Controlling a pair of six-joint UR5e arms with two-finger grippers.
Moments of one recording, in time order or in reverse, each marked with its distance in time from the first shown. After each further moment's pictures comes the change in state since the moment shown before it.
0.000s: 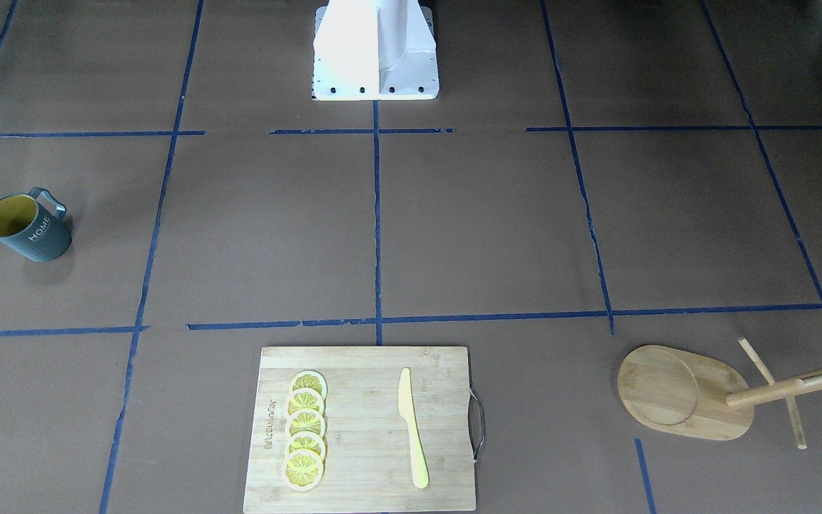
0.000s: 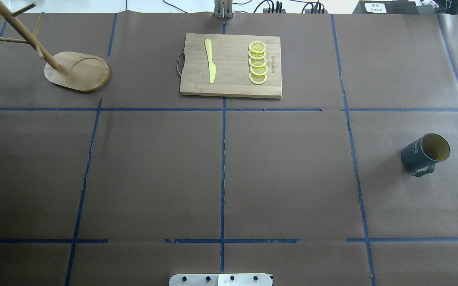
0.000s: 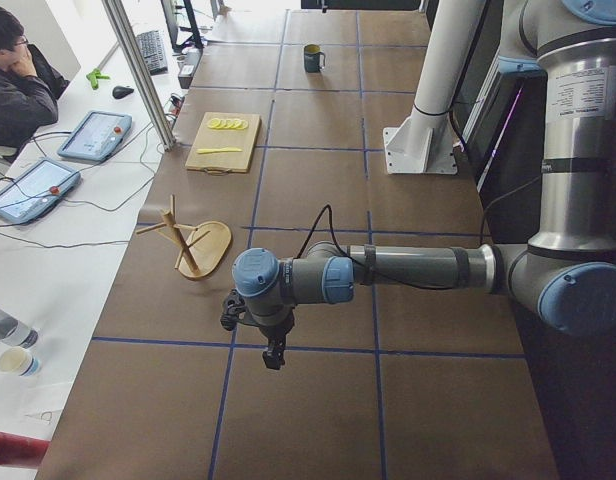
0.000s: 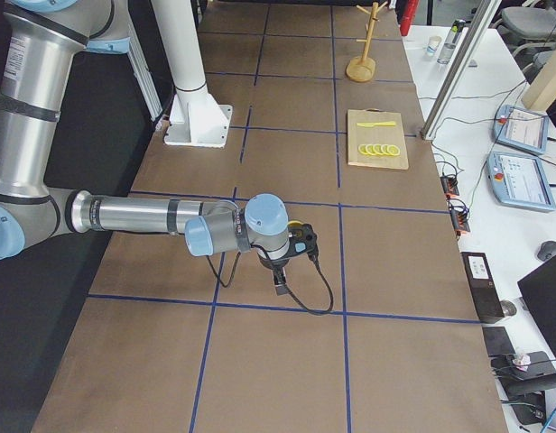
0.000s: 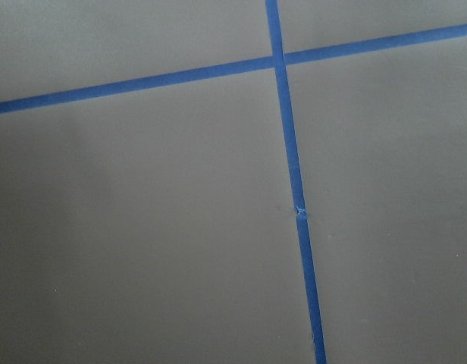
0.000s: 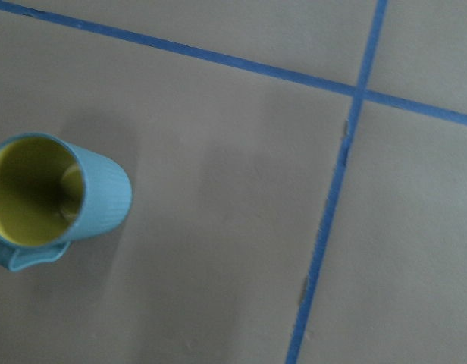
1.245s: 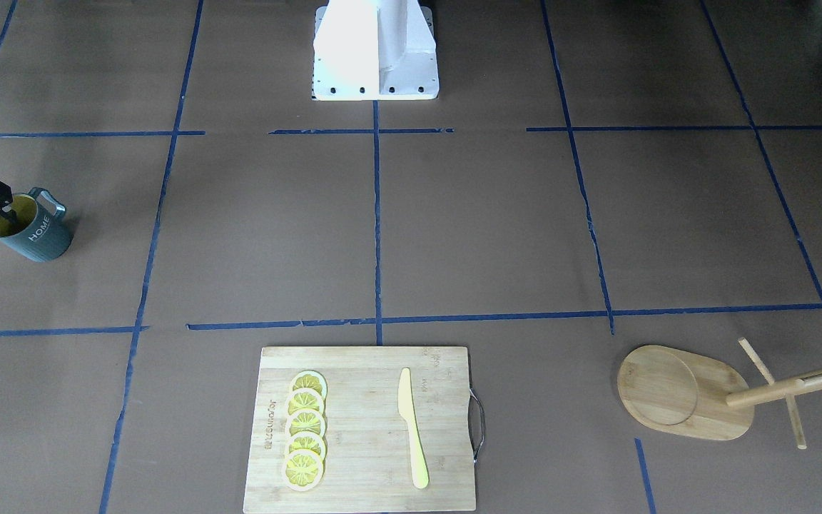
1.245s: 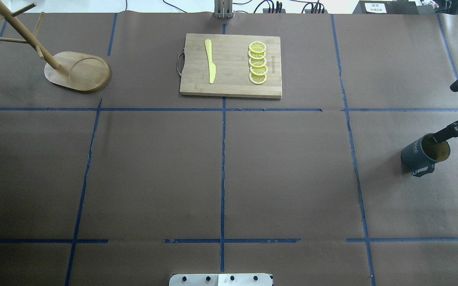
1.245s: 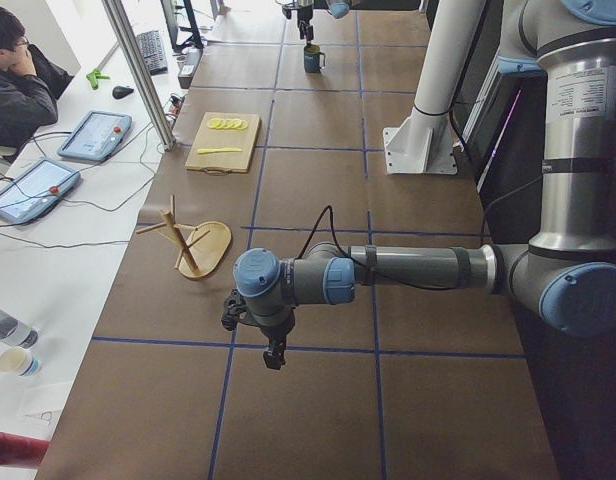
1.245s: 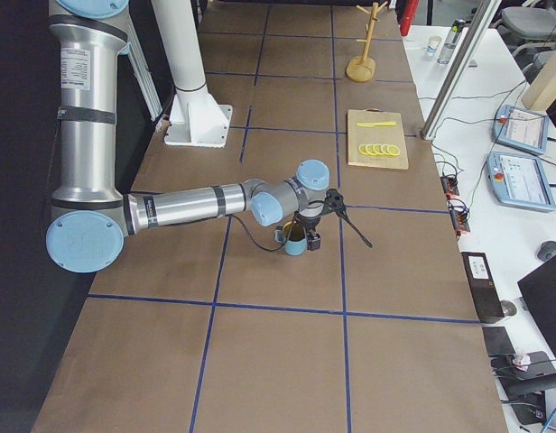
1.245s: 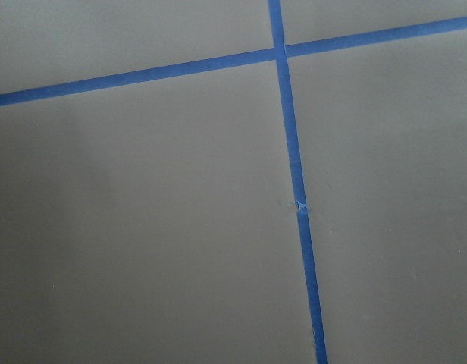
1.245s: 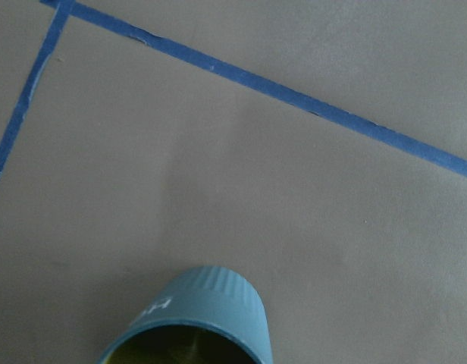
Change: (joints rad) left arm 0.001 0.002 -0.003 -0.009 -0.003 0.000; right arm -0.344 0.223 -0.110 0.036 -0.131 0.236
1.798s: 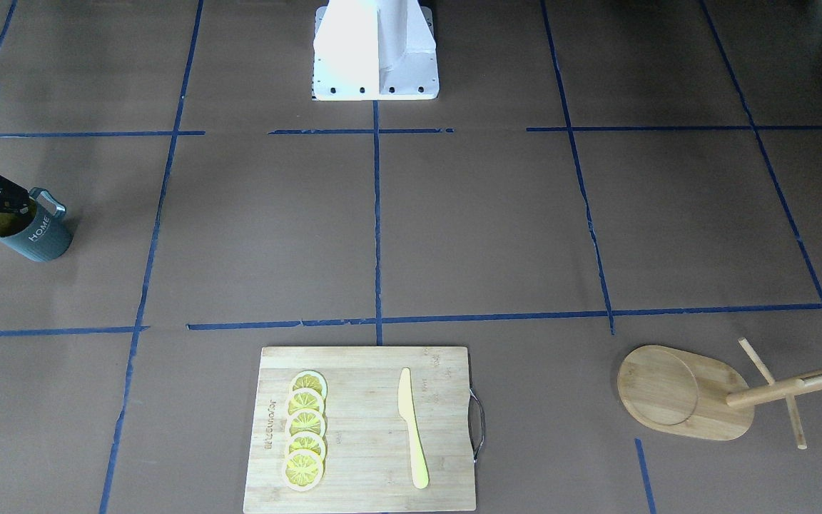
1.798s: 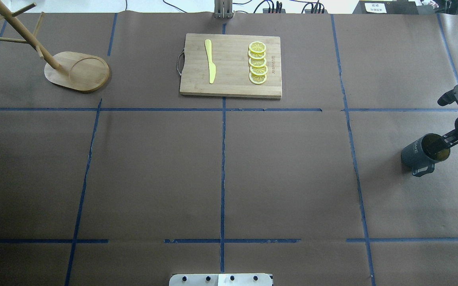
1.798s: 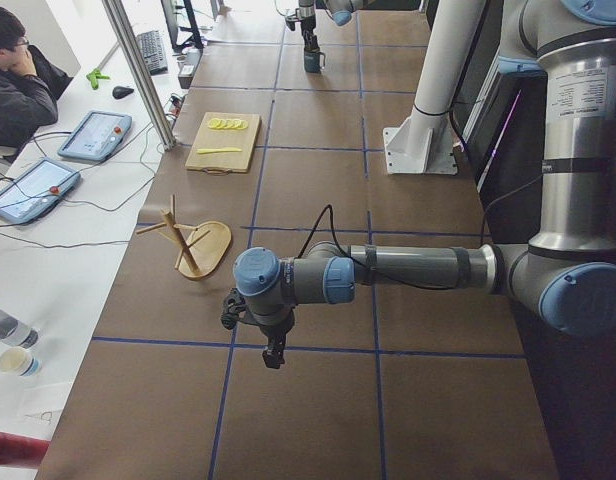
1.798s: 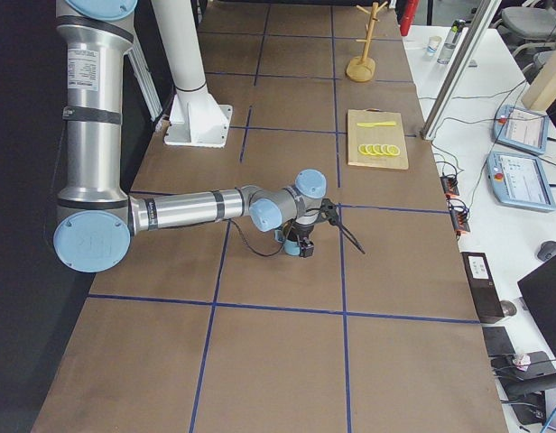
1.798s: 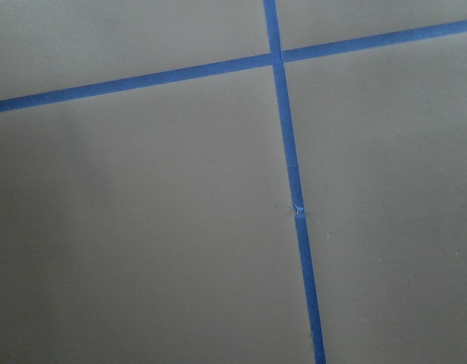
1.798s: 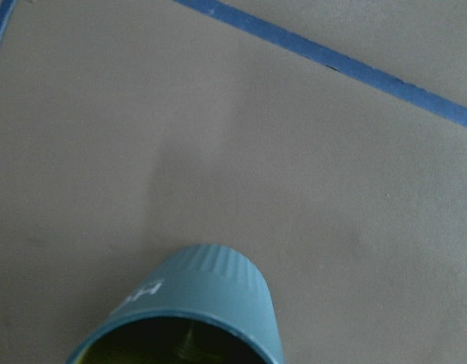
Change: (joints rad) left arm 0.000 -0.001 -0.002 -0.002 0.000 0.000; right arm -0.061 -0.001 -0.040 0.001 -0.021 -0.001
